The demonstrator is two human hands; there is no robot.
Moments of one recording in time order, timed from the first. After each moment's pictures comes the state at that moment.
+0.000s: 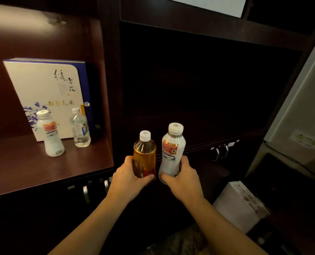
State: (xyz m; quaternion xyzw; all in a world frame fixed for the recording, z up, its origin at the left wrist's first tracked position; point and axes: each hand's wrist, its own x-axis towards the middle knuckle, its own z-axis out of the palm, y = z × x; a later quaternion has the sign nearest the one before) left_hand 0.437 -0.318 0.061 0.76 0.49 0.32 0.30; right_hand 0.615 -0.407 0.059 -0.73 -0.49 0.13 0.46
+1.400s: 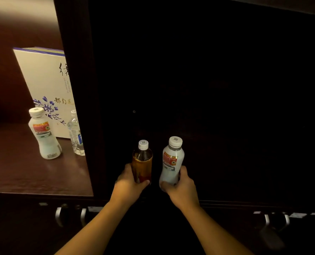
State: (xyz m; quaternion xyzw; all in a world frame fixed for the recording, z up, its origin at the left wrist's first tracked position) left_hand 0.567 -0.132 -0.007 0.61 0.66 0.36 0.27; right_hand 0.767 -0.154 0.000 -0.66 -0.59 0.27 0.39
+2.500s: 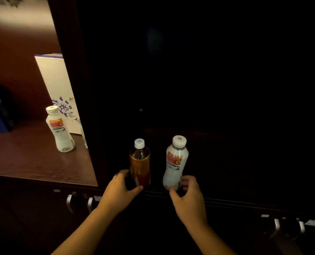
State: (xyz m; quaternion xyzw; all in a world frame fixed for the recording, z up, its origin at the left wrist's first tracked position) left_hand 0.546 -0.188 0.003 0.62 0.65 0.34 0.28; right_hand 0.784 -0.207 -0.001 -0.67 -0.57 0.25 0.41
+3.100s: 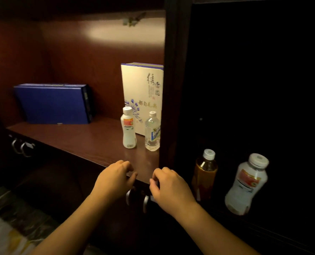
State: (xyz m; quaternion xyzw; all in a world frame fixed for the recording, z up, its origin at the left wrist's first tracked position) left_hand 0.385 -0.239 0.056 0.63 0.75 0.22 -0.05; right_hand 0.583 -0.203 0.062 -0.37 -0.88 0.09 0.28
